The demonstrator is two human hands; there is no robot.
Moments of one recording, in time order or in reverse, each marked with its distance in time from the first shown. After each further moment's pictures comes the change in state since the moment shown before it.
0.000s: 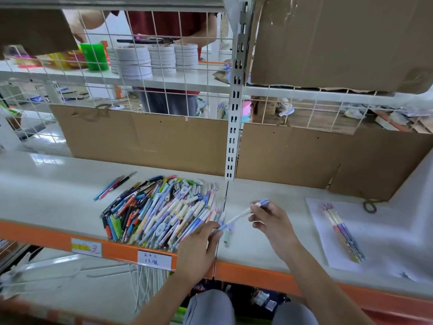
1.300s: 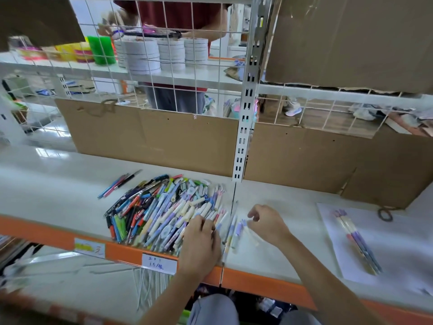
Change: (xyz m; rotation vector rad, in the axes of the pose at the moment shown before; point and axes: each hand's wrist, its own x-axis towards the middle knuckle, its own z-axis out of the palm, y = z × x) left_hand 0.015 -0.023 0.015 0.144 -0.013 -0.121; right_hand 0.056 0.026 0.007 -1.192 -0.114 -0.076
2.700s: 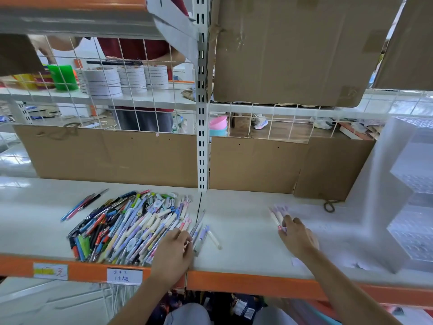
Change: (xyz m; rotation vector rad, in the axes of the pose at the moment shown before) left_hand -0.003 0.014 -0.001 -0.014 -0.109 0.126; right_hand -0.062 0.123 -0.070 -0.387 0.226 0.285
